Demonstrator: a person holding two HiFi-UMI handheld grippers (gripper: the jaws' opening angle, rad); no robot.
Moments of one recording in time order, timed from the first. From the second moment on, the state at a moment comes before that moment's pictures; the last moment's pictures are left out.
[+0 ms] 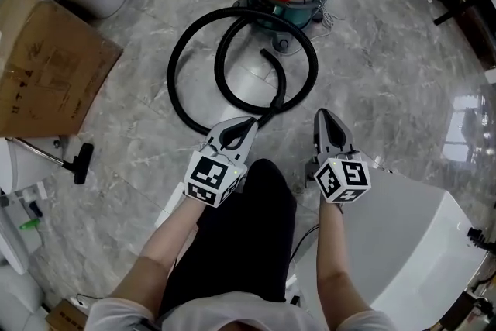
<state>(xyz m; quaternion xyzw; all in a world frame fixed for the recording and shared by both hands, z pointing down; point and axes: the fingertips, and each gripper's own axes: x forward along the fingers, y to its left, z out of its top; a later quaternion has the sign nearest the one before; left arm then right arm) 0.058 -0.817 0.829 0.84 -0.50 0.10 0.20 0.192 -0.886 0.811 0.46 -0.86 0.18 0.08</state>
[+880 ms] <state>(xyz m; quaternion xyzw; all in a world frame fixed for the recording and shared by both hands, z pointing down) 0.041 -0.887 1.053 0.85 -0.49 0.08 0.18 0.190 -0.943 1.032 0.44 -0.88 0.19 0.08</state>
